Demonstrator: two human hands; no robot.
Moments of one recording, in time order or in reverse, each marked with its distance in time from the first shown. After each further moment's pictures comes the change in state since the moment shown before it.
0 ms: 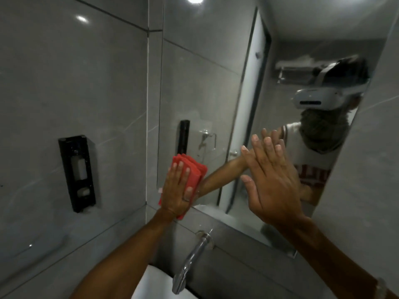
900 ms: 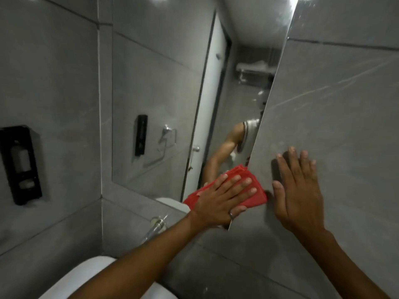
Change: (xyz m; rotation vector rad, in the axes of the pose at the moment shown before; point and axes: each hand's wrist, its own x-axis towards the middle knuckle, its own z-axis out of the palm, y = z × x) left_hand 0.028 0.242 0.071 0.001 -0.042 0.555; right_hand -0.093 0.111 -0.130 -0.252 -0.073 0.235
